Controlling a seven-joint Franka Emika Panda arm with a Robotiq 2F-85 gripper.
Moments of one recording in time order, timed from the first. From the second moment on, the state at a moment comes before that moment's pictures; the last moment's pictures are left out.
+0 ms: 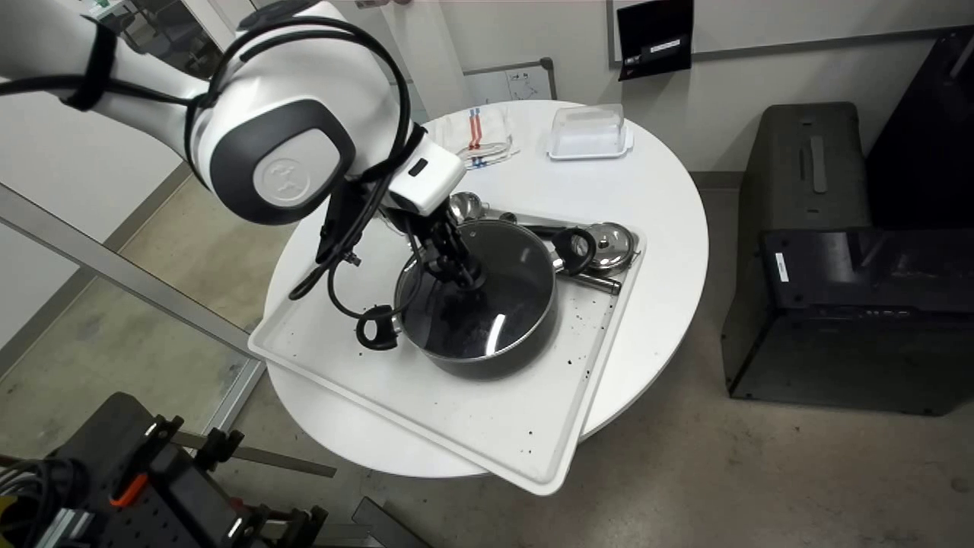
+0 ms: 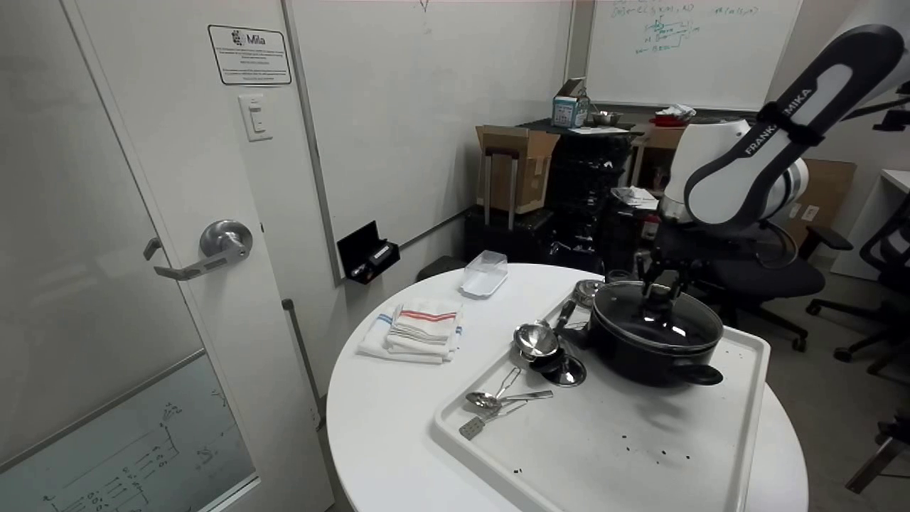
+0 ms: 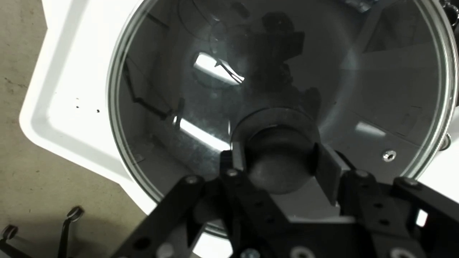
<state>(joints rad) 0.01 0.64 -0.22 -2.08 0.09 2.78 0.68</state>
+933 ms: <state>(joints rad) 0.24 0.52 -0.31 -2.21 -0.05 2.78 0.70</state>
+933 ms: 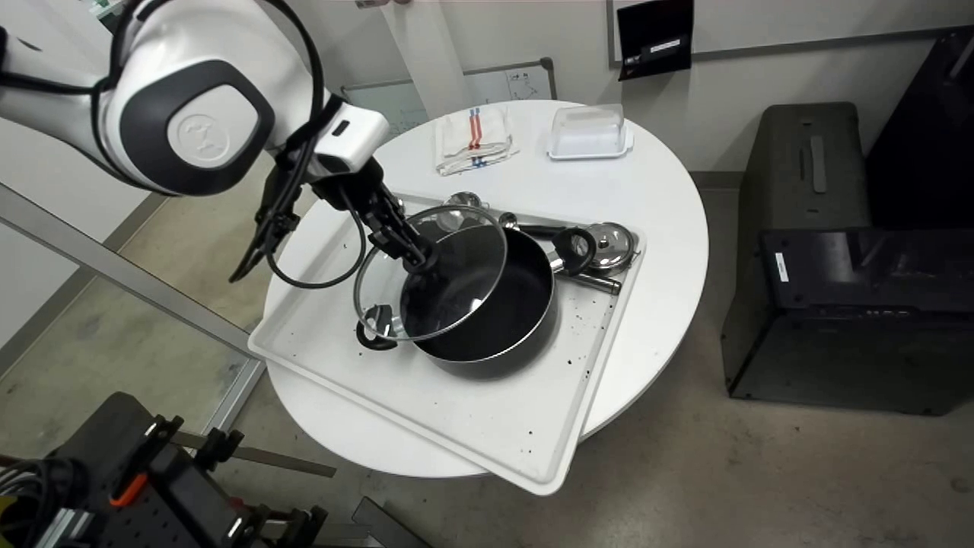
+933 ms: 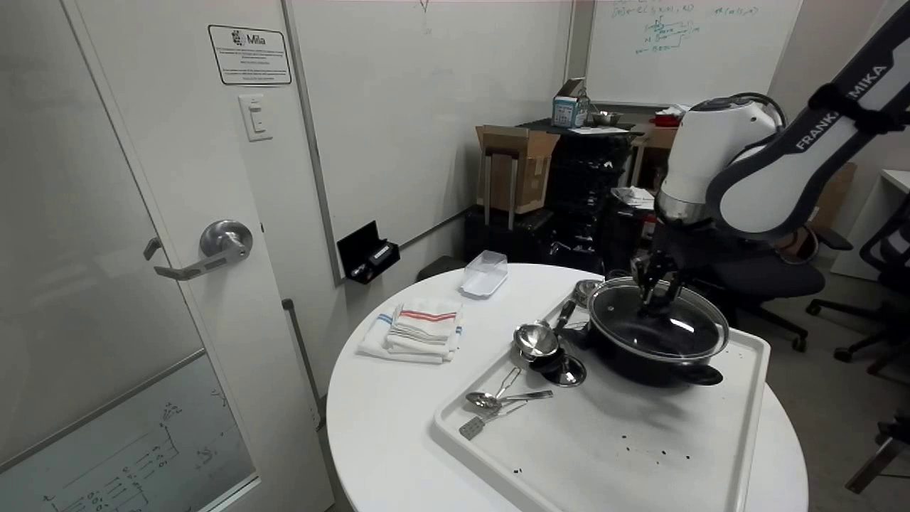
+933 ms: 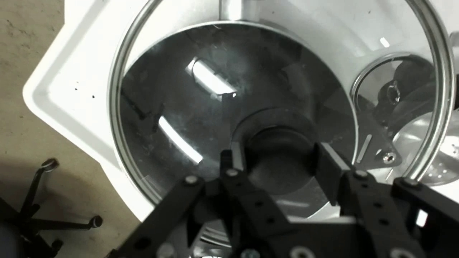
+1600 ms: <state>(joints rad) 0.52 0.52 -0.35 -2.26 -0.28 2.78 0.92</state>
